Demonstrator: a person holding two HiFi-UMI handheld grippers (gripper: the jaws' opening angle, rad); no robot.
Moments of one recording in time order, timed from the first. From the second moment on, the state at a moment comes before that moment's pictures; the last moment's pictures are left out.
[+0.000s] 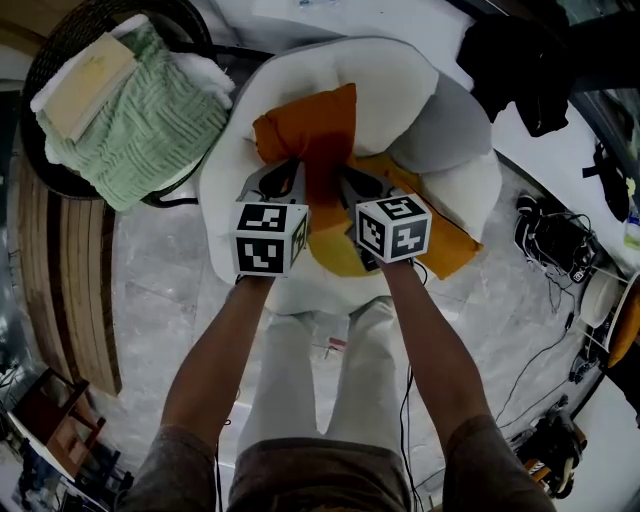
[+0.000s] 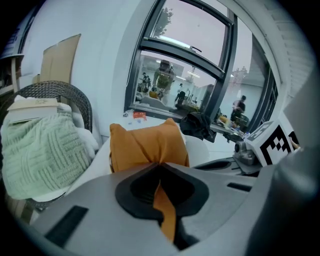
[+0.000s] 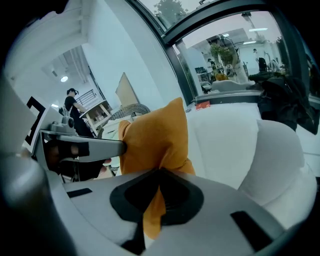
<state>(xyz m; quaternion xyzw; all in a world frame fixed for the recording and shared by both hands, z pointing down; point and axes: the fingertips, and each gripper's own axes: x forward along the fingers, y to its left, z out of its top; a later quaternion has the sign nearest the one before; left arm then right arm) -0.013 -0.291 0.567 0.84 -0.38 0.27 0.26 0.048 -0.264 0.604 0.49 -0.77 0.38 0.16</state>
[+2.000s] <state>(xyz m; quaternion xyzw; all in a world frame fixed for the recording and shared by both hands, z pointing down) 0.142 -0.157 0.670 0.78 -0.41 0.26 0.39 0.217 -0.154 0.682 0.43 -0.77 0.34 0.33</state>
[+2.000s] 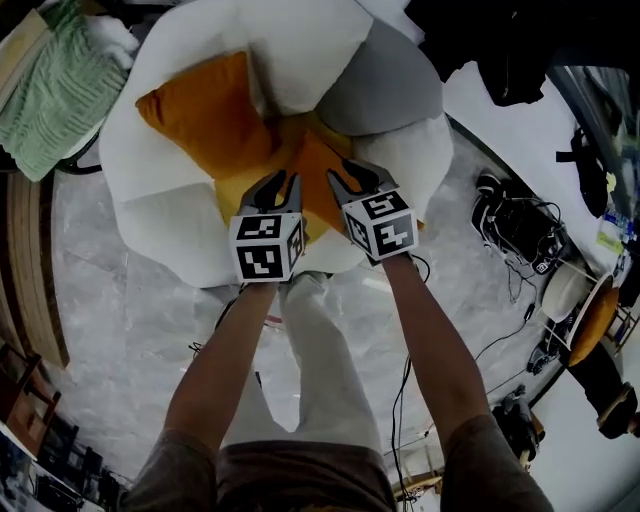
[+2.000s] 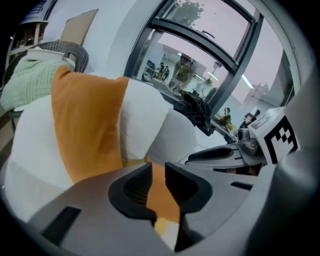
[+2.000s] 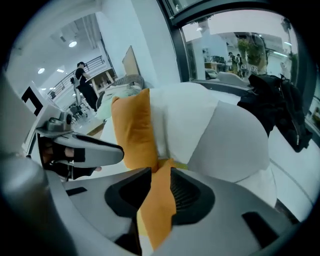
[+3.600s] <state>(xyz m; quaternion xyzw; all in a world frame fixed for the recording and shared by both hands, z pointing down) 0.185 -0.090 0.805 0.71 -0.40 0.26 0.51 0.237 -0.111 0.788 0.38 -0.77 0.32 0.40</state>
